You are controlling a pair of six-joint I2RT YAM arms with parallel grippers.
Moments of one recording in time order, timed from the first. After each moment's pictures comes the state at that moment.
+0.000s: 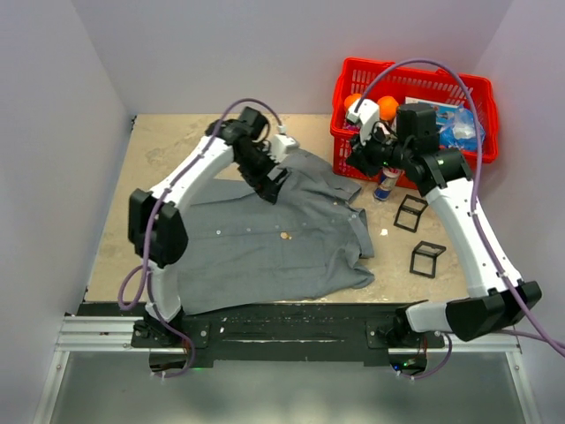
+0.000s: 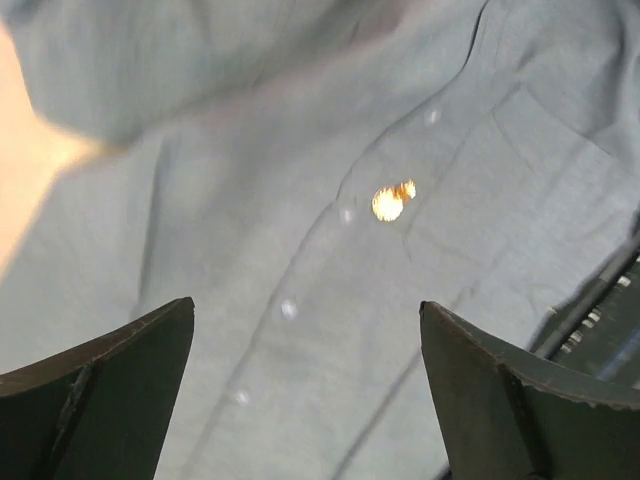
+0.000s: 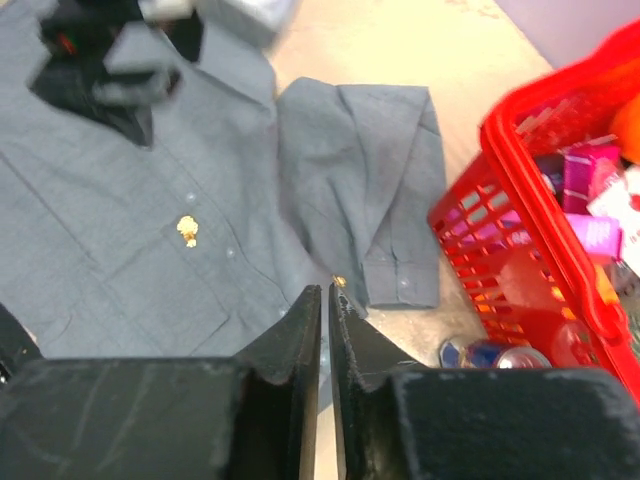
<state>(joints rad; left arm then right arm) -0.52 2.00 1.93 -1.10 0.33 0.37 0.29 1.33 1.56 -0.80 -0.41 -0.39</state>
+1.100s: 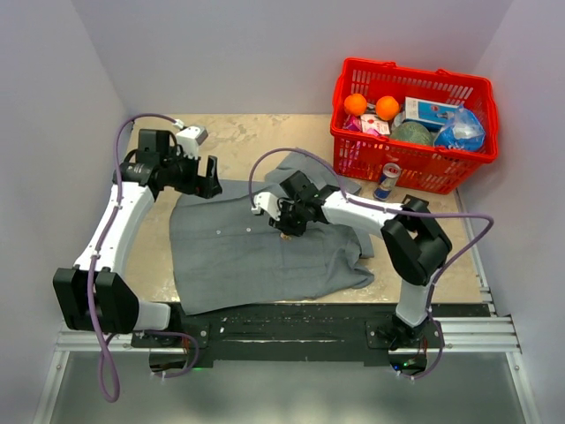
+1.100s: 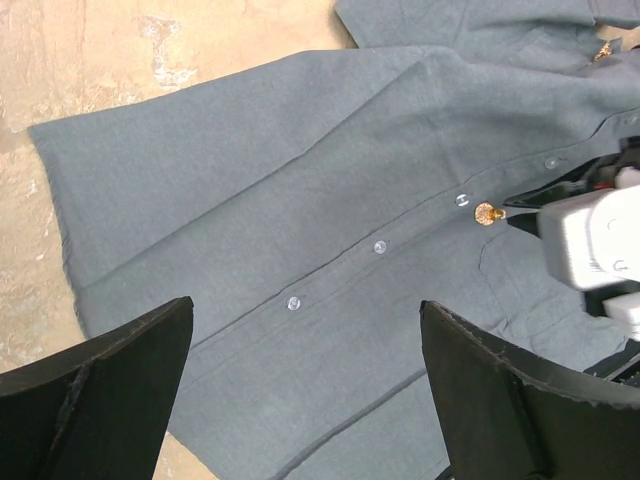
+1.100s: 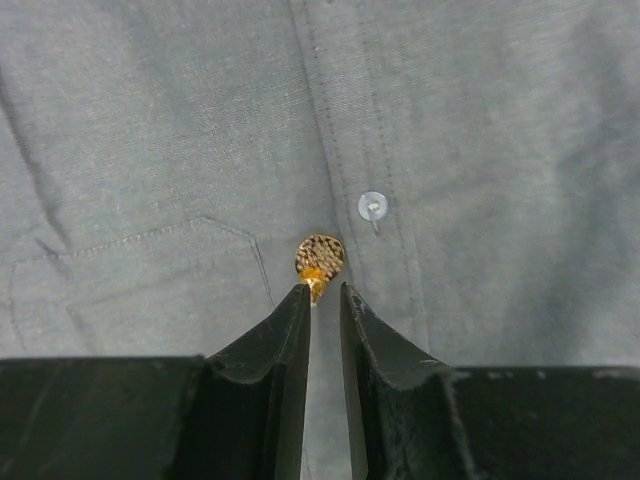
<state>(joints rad) -0.07 1.36 1.26 -0.72 0.40 0.11 0.75 1.84 1.25 -0.44 -0.27 -0.60</state>
